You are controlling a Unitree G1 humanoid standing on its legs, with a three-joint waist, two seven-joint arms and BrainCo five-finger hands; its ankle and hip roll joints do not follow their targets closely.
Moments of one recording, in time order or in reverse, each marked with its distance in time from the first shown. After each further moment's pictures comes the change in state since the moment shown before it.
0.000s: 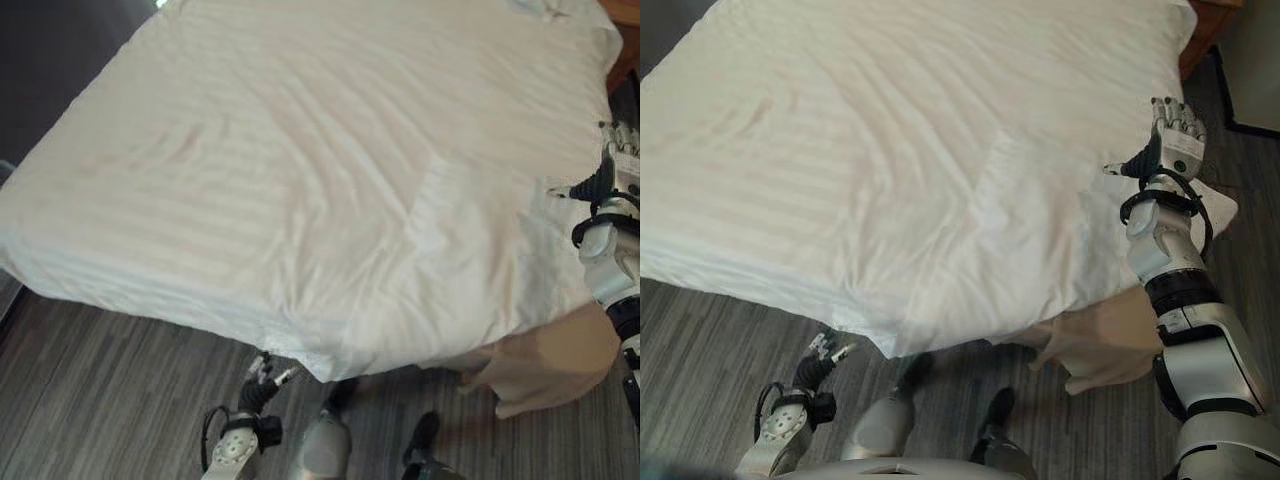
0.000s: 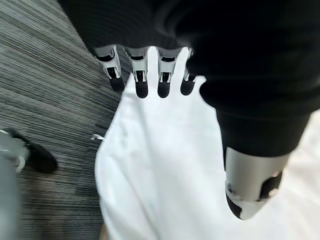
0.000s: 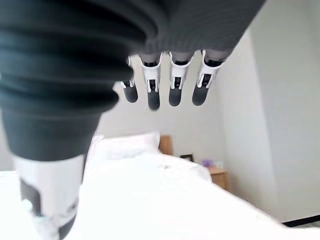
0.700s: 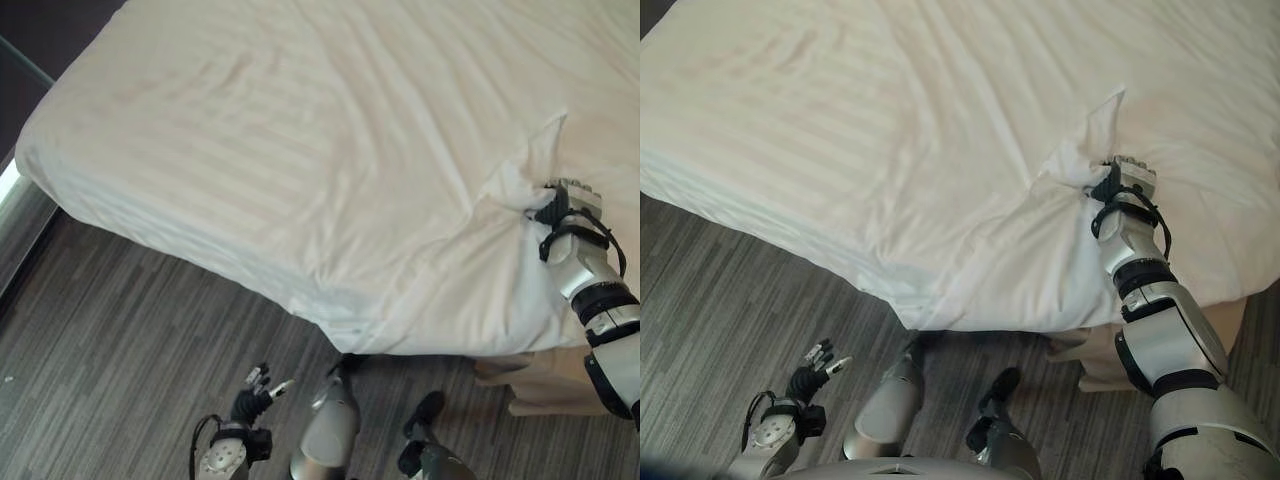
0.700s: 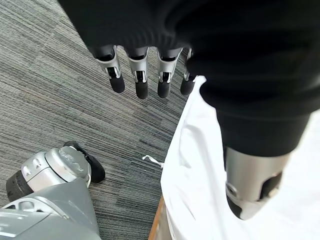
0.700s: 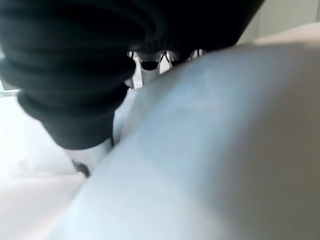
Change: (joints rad) left arm -0.026 0.040 0.000 0.027 0.000 0.001 -0.059; right arm -0.144 0.133 0.138 0.351 0.089 -0.075 0.092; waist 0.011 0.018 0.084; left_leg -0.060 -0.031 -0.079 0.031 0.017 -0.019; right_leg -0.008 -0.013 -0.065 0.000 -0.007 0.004
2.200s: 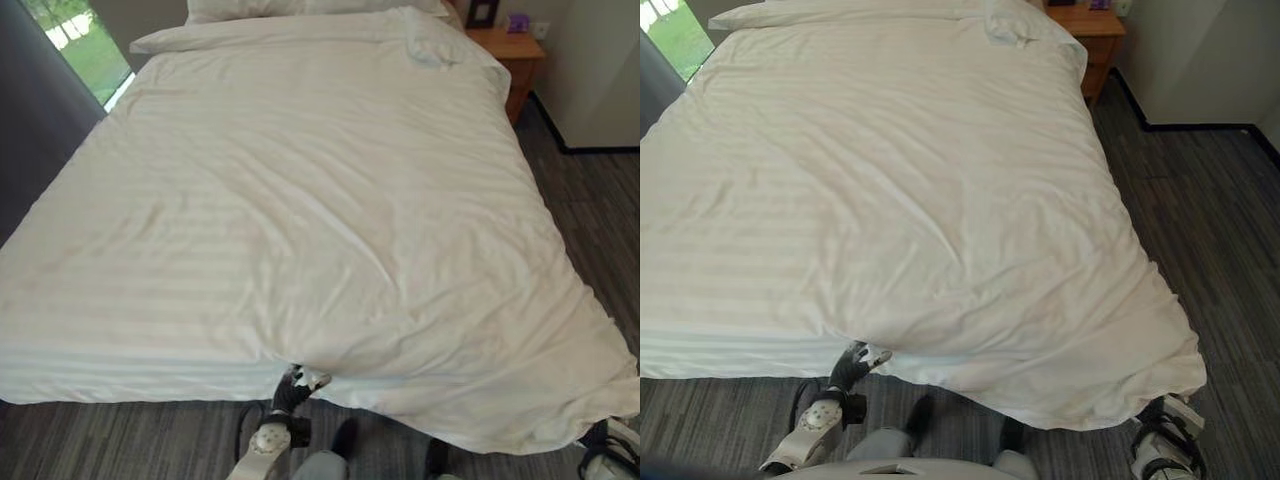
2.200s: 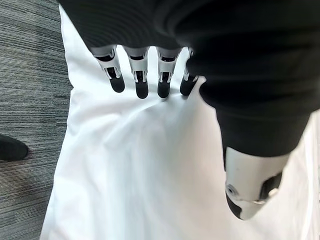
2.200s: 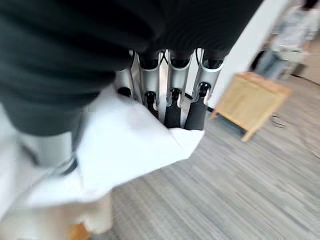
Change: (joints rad) left arm -0.159 -0.122 -0.172 0.169 0.048 -0.002 0.114; right arm 0.839 0.094 -0.345 0.269 -0.092 0.017 -0.172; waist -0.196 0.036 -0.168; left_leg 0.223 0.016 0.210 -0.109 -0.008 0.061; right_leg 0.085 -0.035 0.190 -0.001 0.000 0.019
